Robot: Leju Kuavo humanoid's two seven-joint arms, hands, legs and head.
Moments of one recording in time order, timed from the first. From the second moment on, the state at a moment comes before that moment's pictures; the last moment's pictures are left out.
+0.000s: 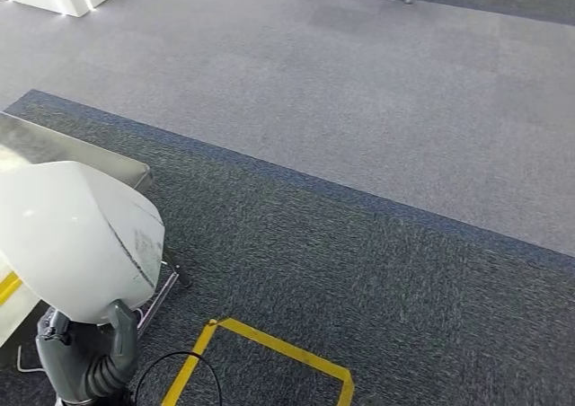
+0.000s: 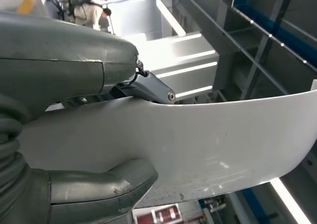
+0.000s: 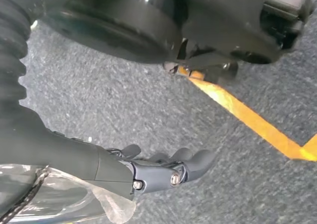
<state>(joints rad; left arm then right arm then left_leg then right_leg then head) 0.33 -0.05 -0.34 -2.01 -0.35 0.65 -0.69 -0.02 0.14 -0.07 -0.17 0.40 -0.13 -0.13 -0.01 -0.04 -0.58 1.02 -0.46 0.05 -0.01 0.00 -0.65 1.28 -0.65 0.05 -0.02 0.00</state>
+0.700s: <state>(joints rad) 0.32 -0.08 -0.34 -1.98 -0.43 0.69 -0.69 -0.01 0.15 -0.07 -0.17 0.42 -0.14 -0.12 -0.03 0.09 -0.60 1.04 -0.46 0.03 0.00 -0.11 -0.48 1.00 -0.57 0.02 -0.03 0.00</state>
